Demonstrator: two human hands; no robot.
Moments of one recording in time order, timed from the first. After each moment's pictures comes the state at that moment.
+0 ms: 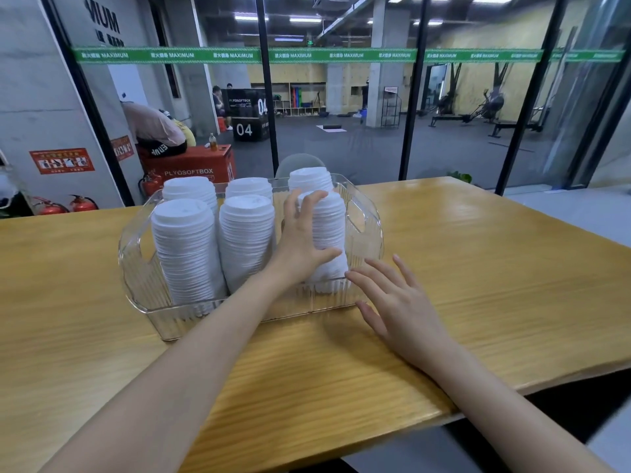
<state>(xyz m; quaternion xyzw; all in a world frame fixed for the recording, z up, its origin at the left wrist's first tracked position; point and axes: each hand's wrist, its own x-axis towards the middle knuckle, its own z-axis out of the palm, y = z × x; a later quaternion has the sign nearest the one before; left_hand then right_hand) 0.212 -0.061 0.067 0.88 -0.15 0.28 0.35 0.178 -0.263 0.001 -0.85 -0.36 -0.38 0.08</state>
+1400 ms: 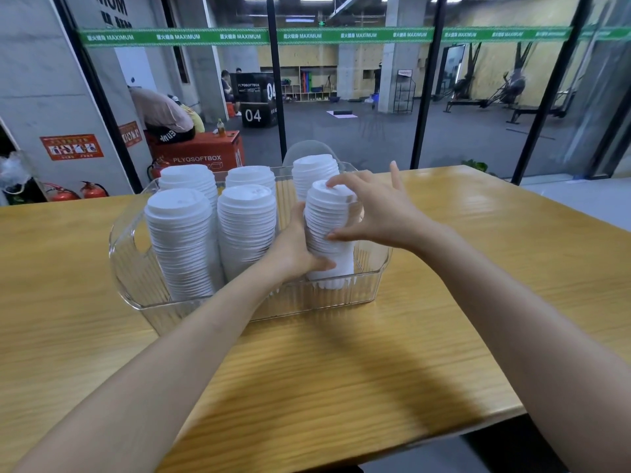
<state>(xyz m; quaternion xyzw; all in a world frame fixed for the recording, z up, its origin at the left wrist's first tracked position) 0.202 -0.052 0.072 0.90 -0.02 0.07 0.43 0.240 -0.224 0.122 -0.91 -0.33 -0.18 0.16</state>
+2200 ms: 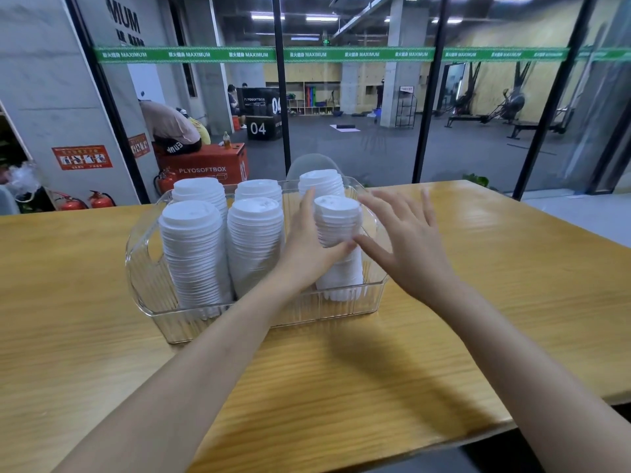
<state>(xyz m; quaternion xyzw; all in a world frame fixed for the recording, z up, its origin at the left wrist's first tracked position) 0.193 -0.067 0.081 0.85 -0.08 0.20 0.49 0.214 -0.246 0.084 -0.86 -0.30 -0.36 0.19</state>
